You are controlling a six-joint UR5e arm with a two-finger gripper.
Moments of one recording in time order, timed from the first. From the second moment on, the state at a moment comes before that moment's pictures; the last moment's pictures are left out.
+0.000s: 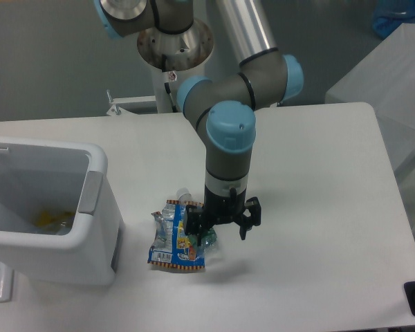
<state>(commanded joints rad) 2.41 -2.01 -1.68 -0.78 1.41 0.23</state>
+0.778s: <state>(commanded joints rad) 2.40 -2.08 -1.69 -0.75 1.44 0.22</state>
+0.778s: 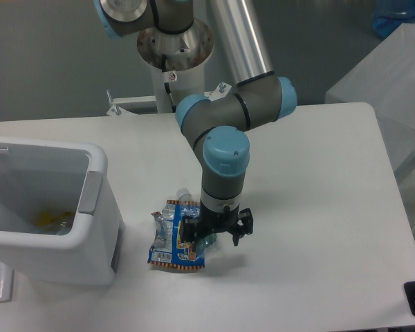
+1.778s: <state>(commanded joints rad) 2.36 -2.13 -1.70 -0.75 1.55 0.22</state>
